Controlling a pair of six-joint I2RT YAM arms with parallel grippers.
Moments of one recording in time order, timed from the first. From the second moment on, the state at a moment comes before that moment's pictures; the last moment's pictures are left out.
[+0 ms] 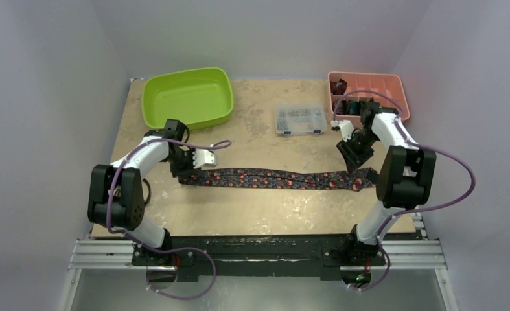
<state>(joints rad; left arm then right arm) -0.12 1.57 0.98 -0.83 0.26 1.27 -0.13 1.77 1.35 -1.15 -0.17 -0.75</state>
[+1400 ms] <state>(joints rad) -0.06 1.36 0.98 -0.87 0.36 1.27 -0.13 1.75 1.22 -1.03 -0.04 -0.73</state>
